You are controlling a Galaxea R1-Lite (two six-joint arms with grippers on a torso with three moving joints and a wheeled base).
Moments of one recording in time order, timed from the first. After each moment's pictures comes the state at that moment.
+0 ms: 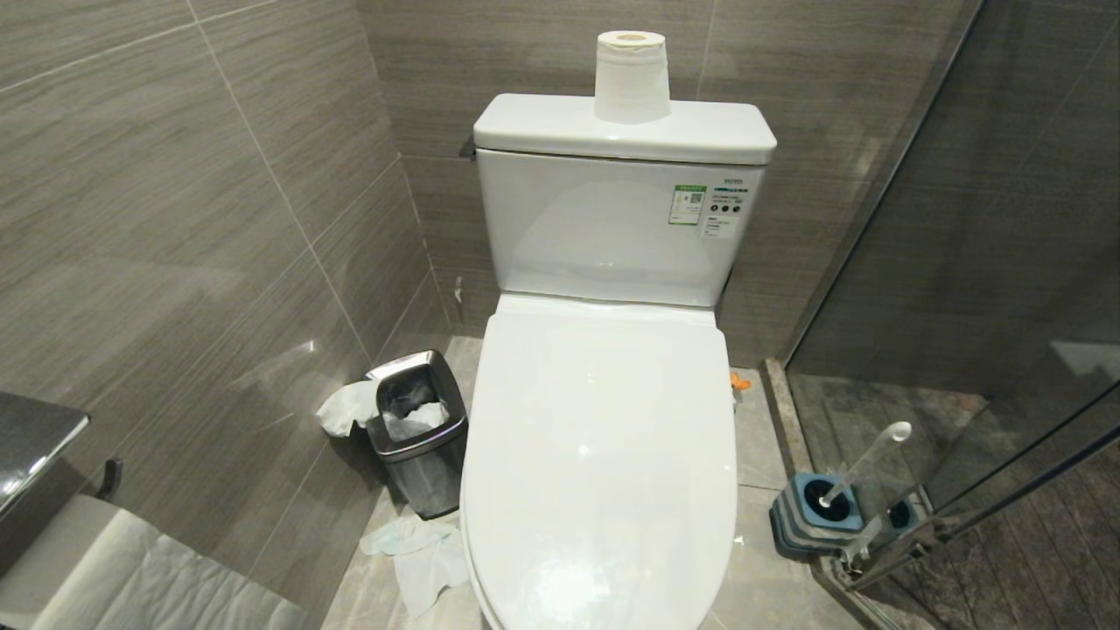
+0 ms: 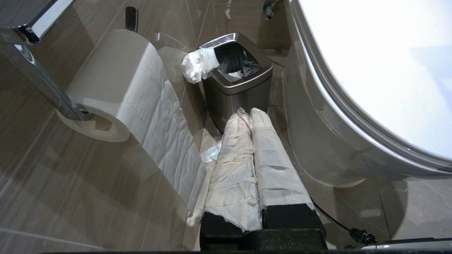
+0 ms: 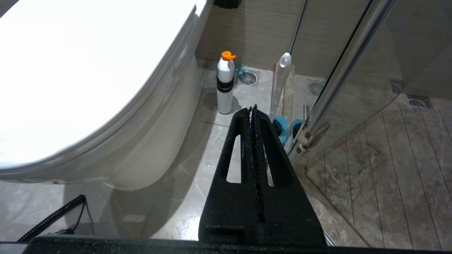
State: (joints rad) left arm 0.00 0.00 0.00 0.01 -0.02 0.05; right arm 0.00 0.00 0.00 0.00 0.00 0.00
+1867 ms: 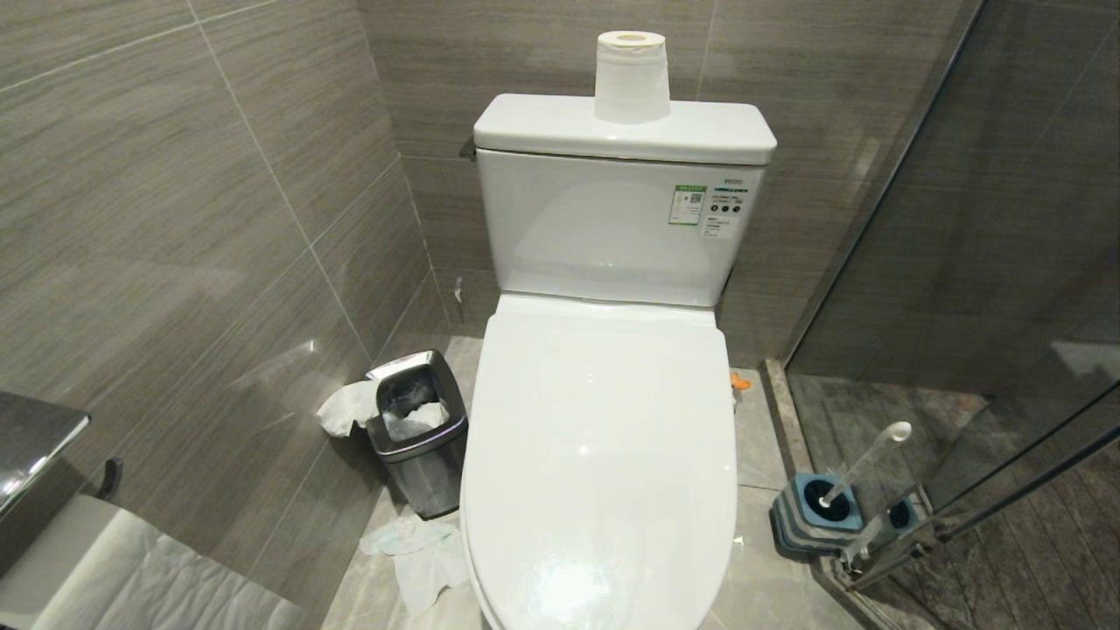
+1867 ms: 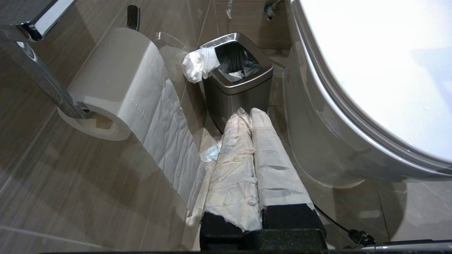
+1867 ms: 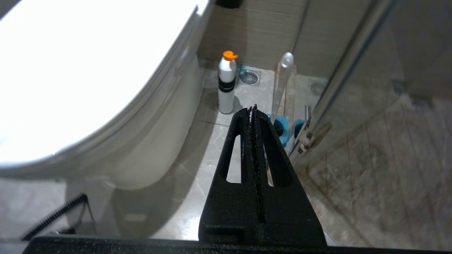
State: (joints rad) left arm 0.00 0.00 0.00 0.01 -0.02 0.04; right arm 0.00 0.00 0.00 0.00 0.00 0.01
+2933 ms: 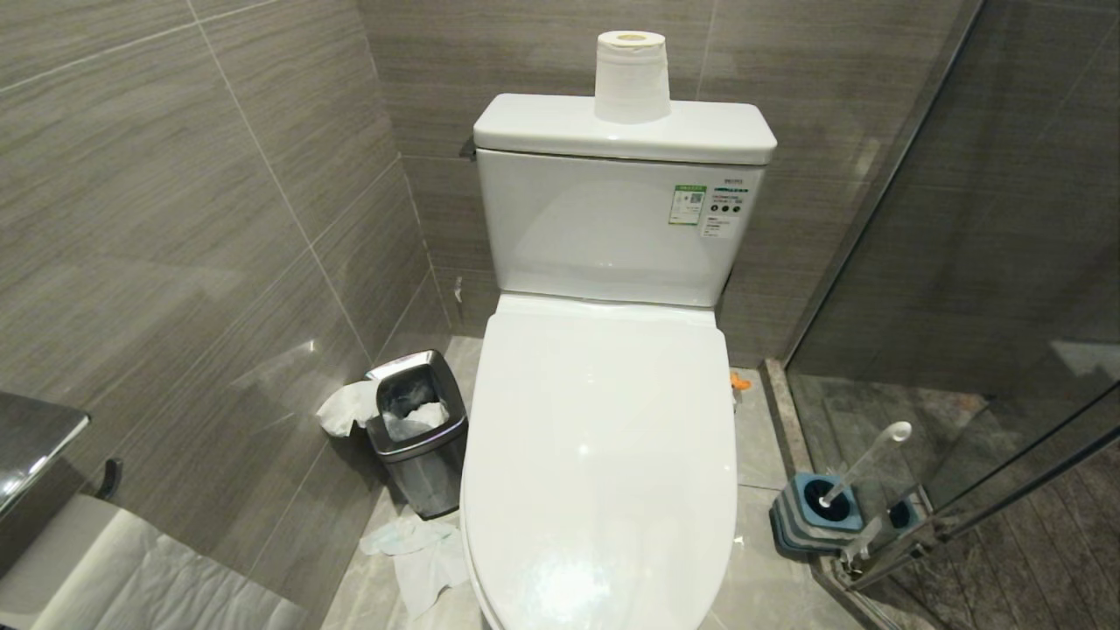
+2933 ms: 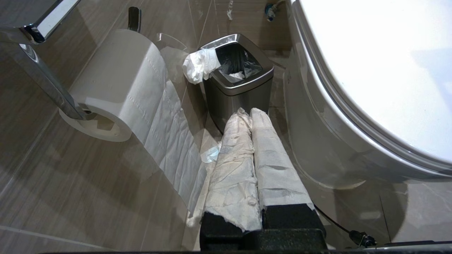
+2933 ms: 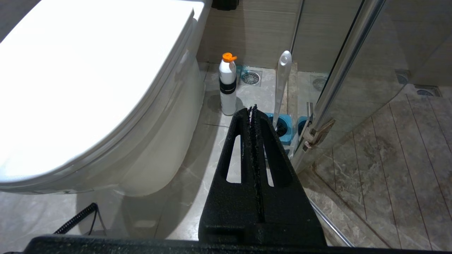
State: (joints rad) left arm 0.00 0.00 0.00 0.01 -0.02 0.05; right arm 0.00 0.00 0.00 0.00 -0.02 0.06
